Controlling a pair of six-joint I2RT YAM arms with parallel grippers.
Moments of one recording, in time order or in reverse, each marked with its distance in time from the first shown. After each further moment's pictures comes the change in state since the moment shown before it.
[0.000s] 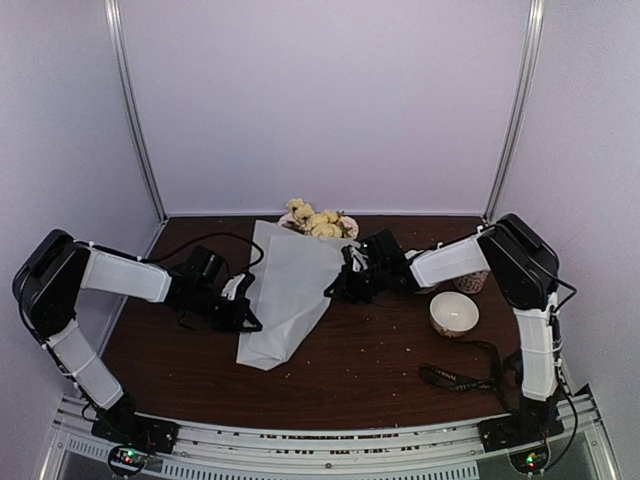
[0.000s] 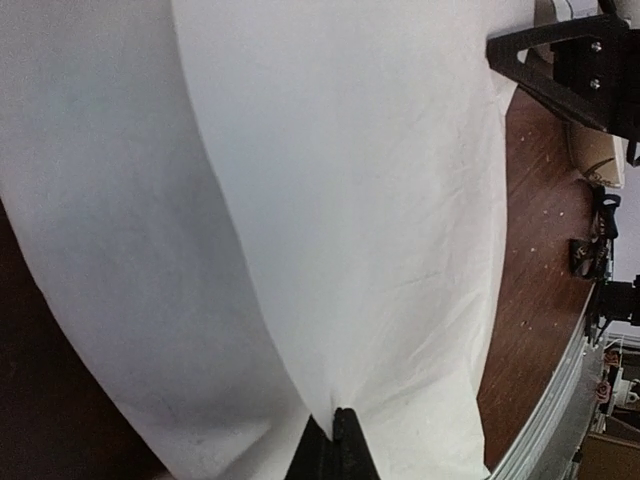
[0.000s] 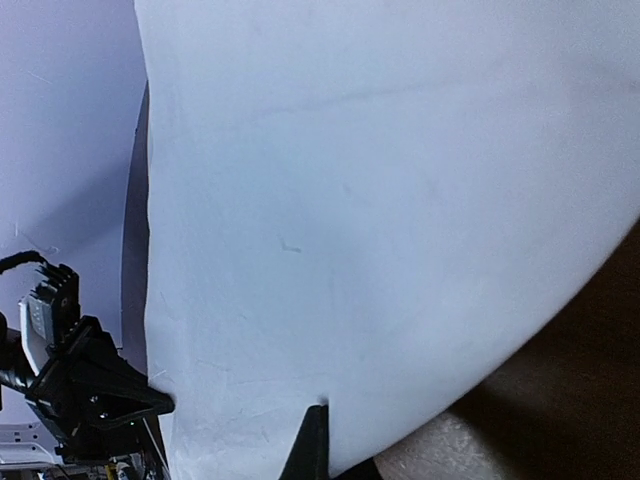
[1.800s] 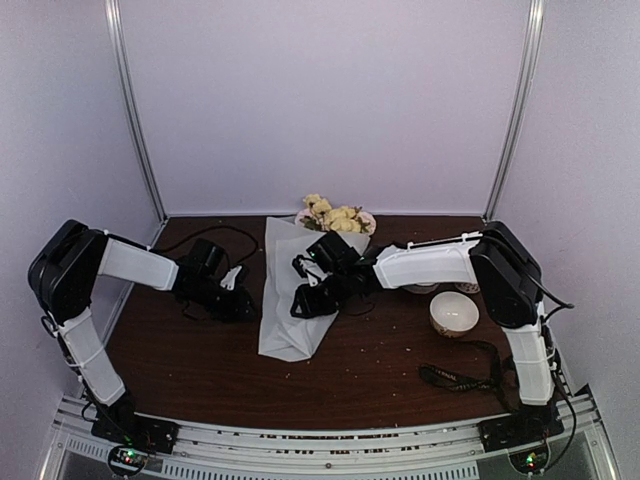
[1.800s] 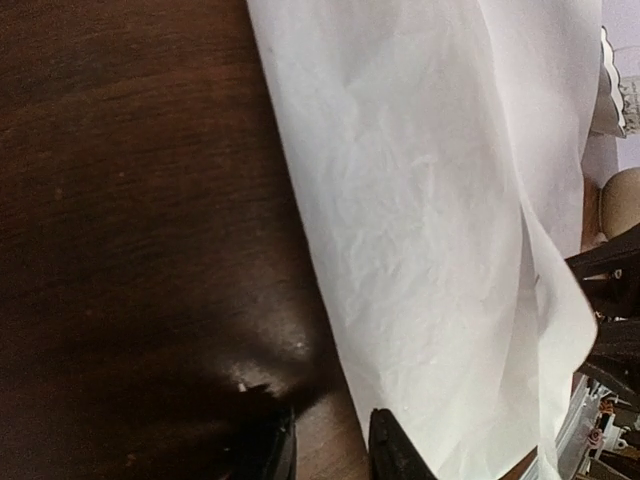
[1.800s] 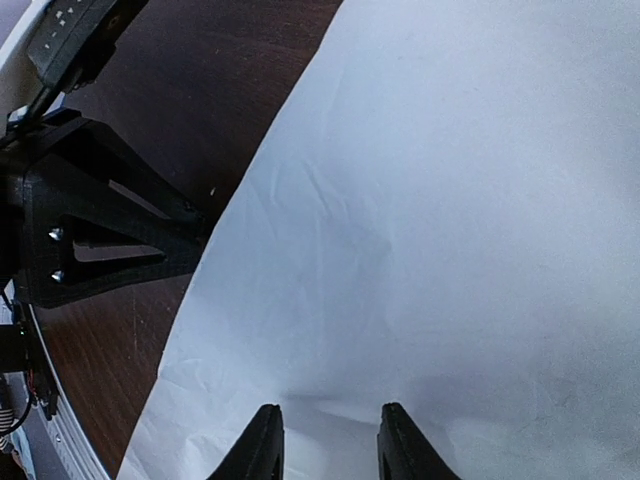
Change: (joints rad) left arm 0.072 0.124 0.111 -0.008 -0.032 -0.018; right arm 0.226 0.044 0.296 -0.454 0.201 -0.328
